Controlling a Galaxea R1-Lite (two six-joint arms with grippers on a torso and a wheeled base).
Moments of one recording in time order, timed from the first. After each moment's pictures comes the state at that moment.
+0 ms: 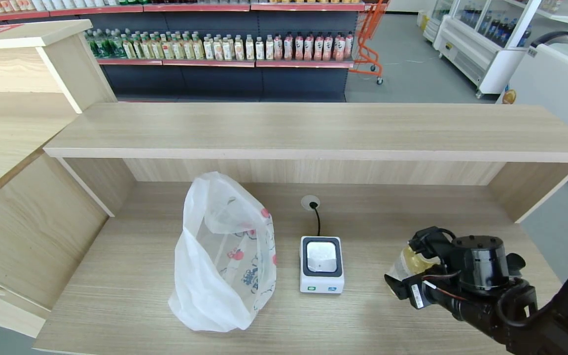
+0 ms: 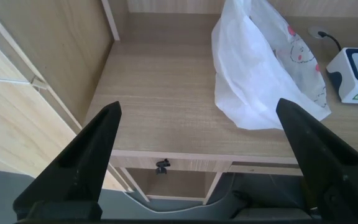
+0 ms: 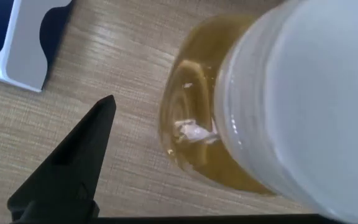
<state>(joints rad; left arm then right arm) 0.00 0.00 0.00 0.00 0.01 0.01 0.39 1.96 -0.34 -1.12 -0.23 -0.13</state>
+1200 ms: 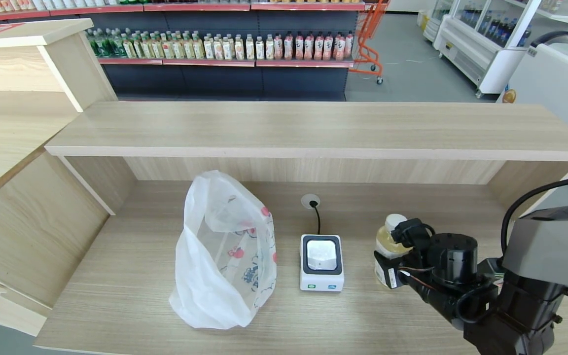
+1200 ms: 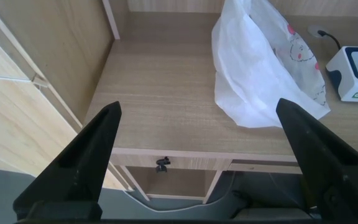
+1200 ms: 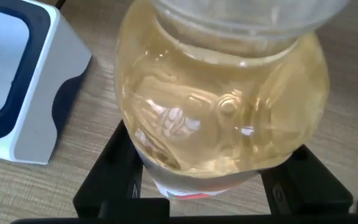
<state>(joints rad) 0.00 0.00 0.00 0.00 0.01 0.01 0.41 2.16 -0.42 -1.43 -0.25 -0.14</state>
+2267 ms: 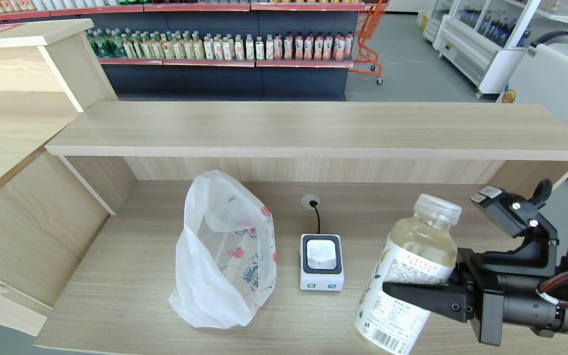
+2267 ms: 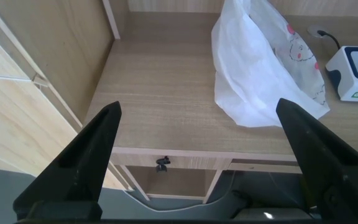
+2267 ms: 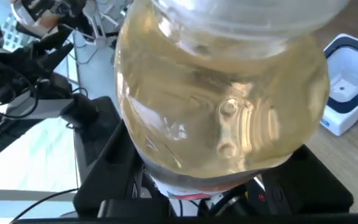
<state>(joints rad) 0.00 0.00 0.00 0.00 0.01 0.01 0.52 1.36 -0.43 -0.71 0.65 0.20</state>
